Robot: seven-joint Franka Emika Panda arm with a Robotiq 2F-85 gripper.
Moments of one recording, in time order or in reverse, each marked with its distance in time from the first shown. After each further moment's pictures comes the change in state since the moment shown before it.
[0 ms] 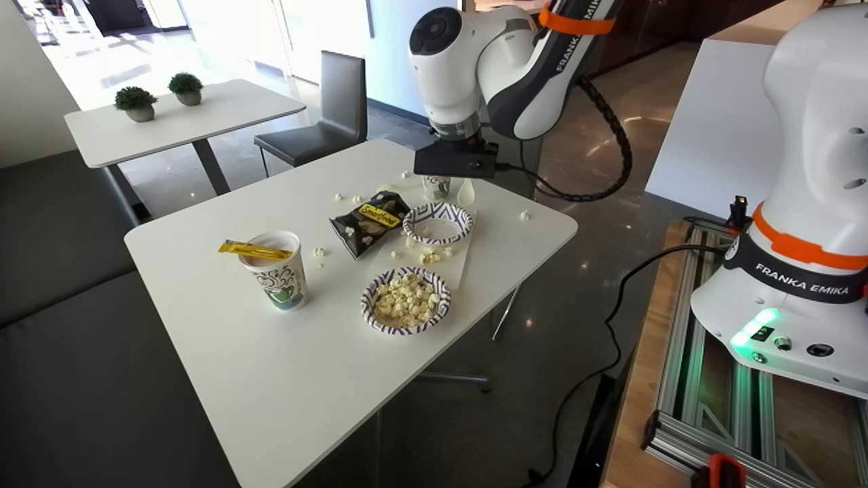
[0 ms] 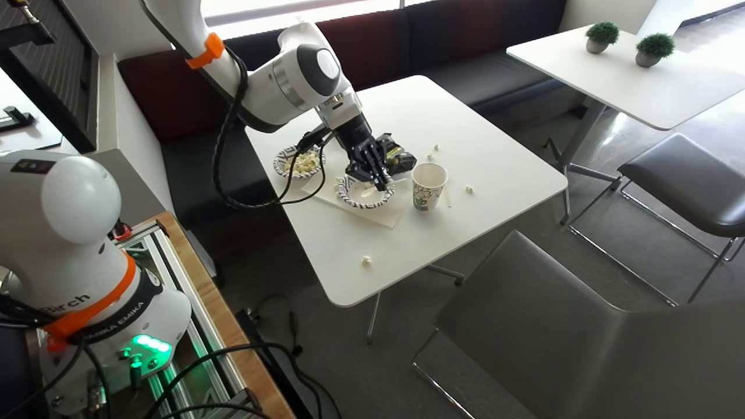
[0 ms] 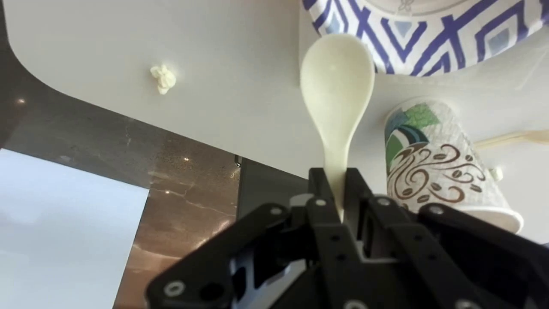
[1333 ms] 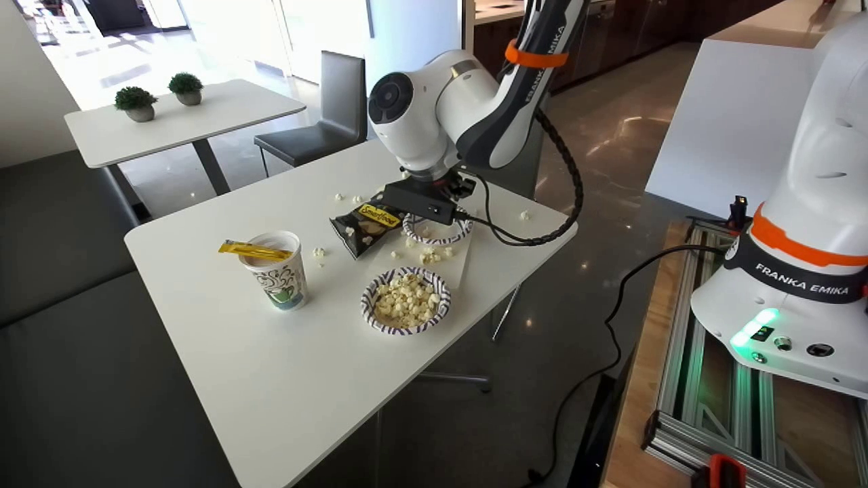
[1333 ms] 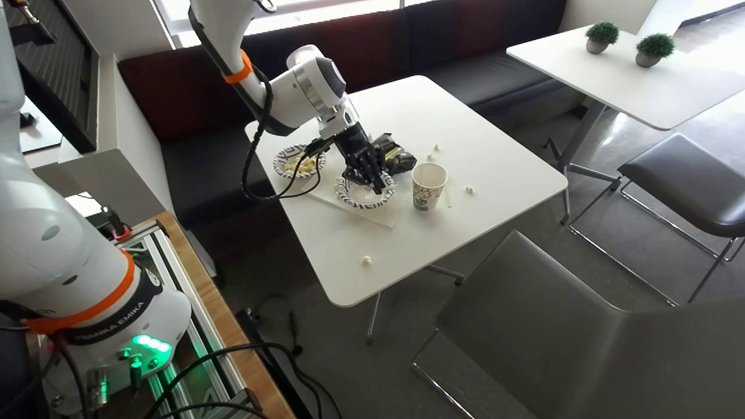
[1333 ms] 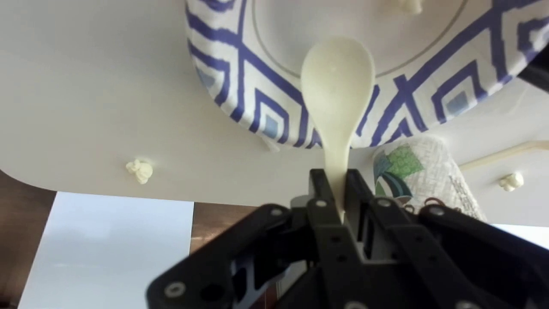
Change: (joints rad) arm -0.652 0.113 0.759 0.204 -0.256 -0.260 0.501
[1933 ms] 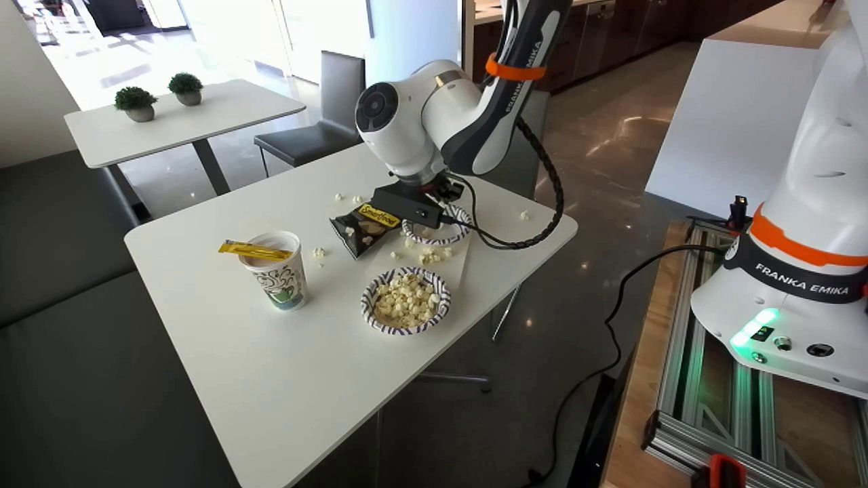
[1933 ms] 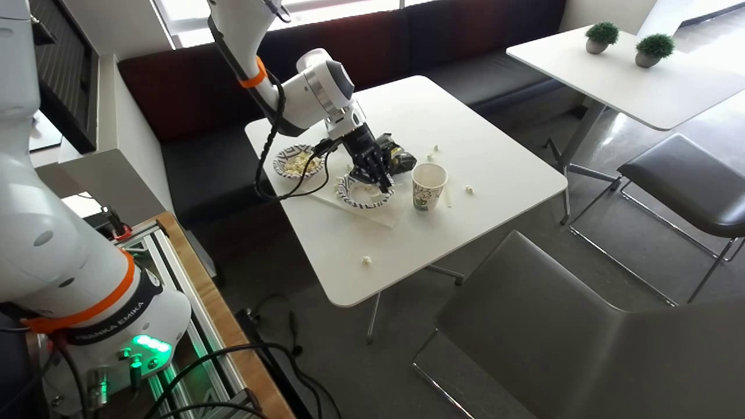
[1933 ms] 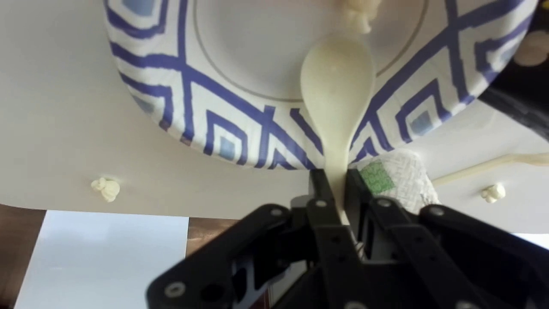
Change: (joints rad) arm -0.053 0.077 0.053 0.093 -0.012 -0.017 0.006
